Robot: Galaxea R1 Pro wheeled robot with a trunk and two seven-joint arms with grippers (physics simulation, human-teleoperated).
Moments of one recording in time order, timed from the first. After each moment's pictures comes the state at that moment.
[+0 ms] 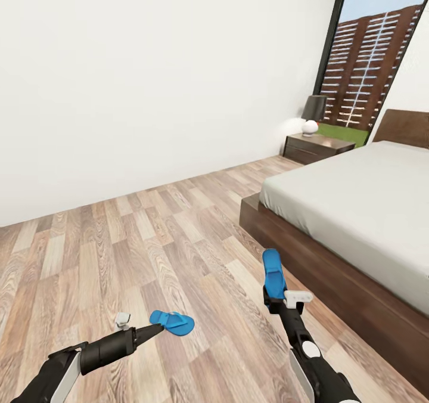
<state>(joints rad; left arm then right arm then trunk) -0.33 0.19 0.13 -0.84 0.31 0.48 -1.31 -0.44 0.03 -0.01 -0.65 0.00 -0.42 -0.01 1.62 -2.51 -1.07</state>
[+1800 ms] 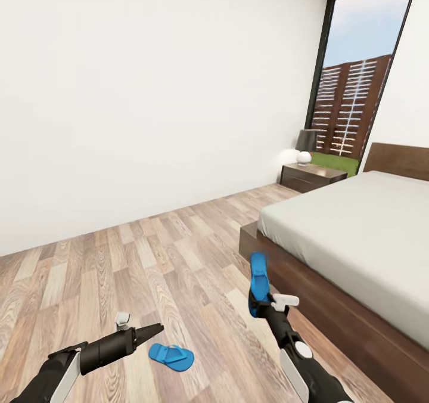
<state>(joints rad) -0.33 0.19 0.13 -0.84 0.31 0.48 -1.31 -0.44 0.03 0.16 -0.65 -0.33 -0.33 0.09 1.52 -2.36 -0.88</state>
